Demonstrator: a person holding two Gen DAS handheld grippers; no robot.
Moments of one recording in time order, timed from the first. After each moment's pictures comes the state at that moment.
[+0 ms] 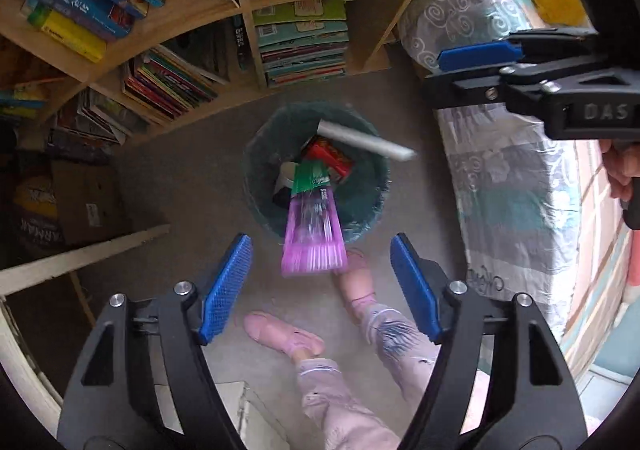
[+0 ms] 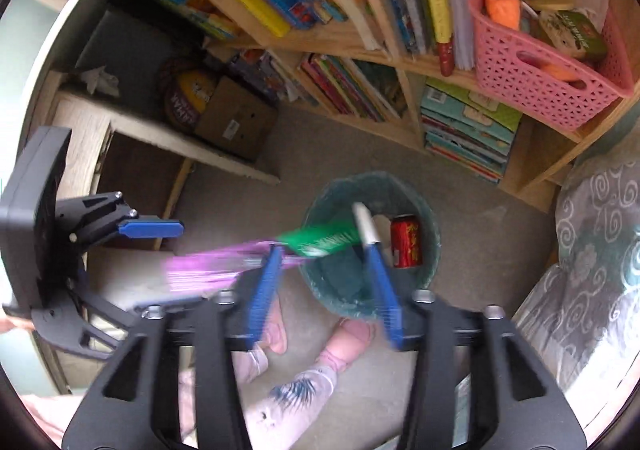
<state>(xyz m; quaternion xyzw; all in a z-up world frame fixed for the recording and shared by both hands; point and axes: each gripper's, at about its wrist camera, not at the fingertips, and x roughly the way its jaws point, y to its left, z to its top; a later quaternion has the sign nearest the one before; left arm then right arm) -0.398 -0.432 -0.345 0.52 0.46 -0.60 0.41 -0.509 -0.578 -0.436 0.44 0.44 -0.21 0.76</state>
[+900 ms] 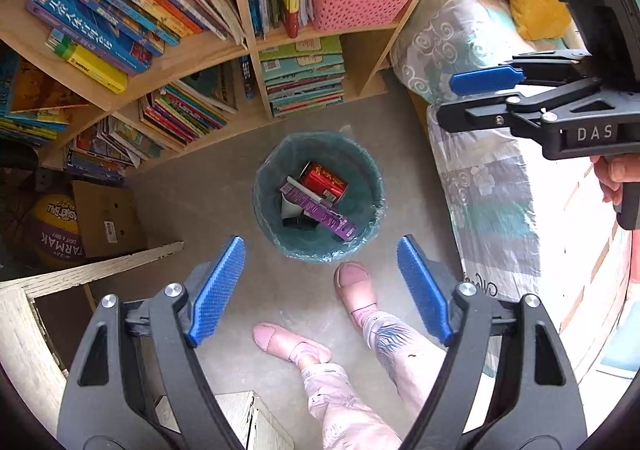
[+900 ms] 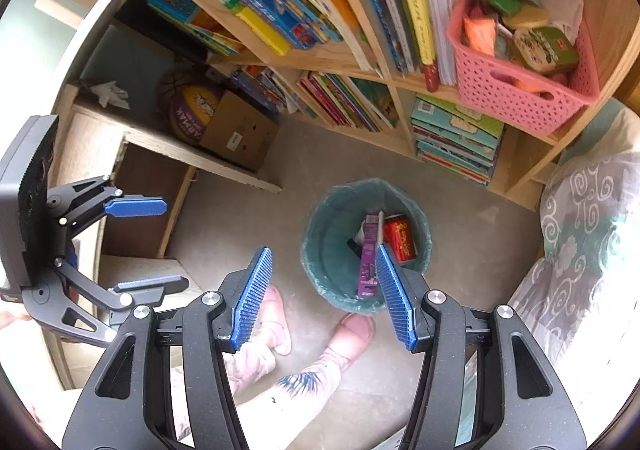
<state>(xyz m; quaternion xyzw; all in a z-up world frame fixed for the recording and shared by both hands) -0.394 -0.429 -0.287 0.49 0.43 -0.63 0.42 -0.526 -0.566 -0.388 0.42 0.43 -0.22 0.77</state>
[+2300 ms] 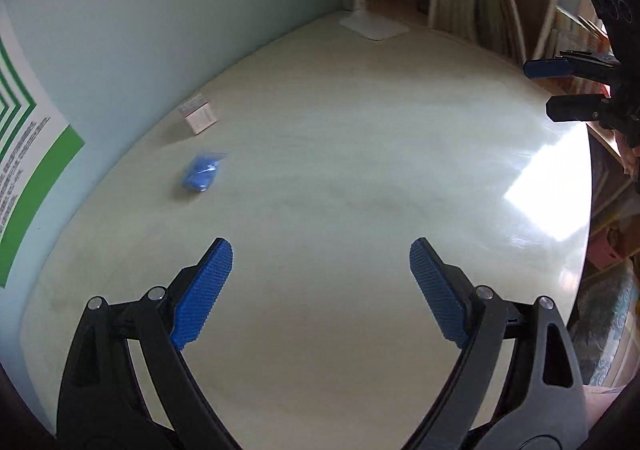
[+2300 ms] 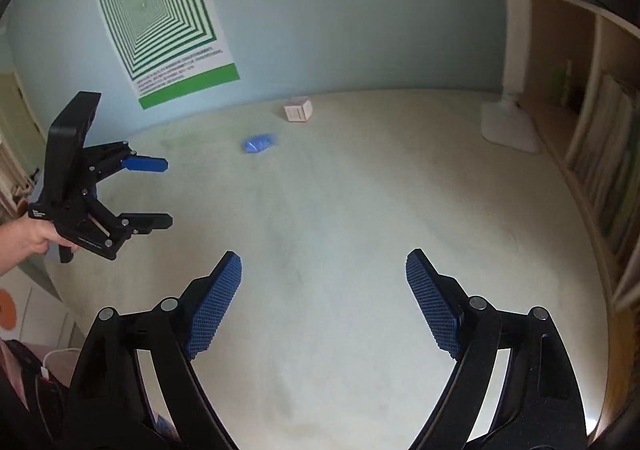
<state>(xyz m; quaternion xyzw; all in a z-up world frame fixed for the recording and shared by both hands) 0.056 -0.132 -0.032 0.23 0.43 -0.31 0.82 0.006 -0.370 -0.065 0.02 0.37 0.19 0.91</state>
